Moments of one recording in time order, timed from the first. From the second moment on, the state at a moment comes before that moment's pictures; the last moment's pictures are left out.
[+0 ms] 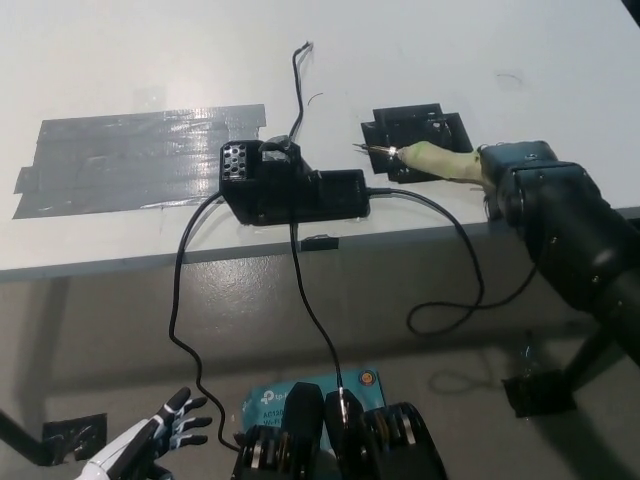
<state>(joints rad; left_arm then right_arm) 0.01 0.45 -0.15 -0.11 -0.15 0.46 -0.37 -1.01 -0.31 0.65 0.81 -0.85 0.44 0.52</state>
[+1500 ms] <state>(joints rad) -0.02 0.49 -0.19 -0.11 -0.17 0.46 -0.40 -0.78 -0.30 0.60 0.67 -1.09 0.47 0.13</state>
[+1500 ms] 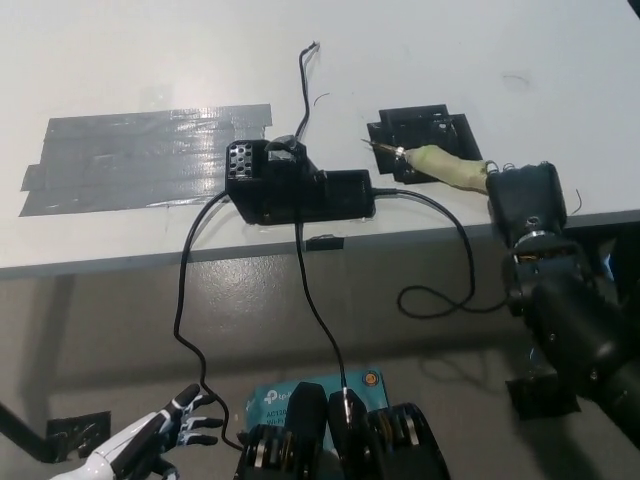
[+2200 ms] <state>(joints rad) -0.02 0.50 -0.18 -0.11 -0.17 0.46 -0.40 -0.72 -0.30 0.35 0.61 -0.88 0.29 0.00</state>
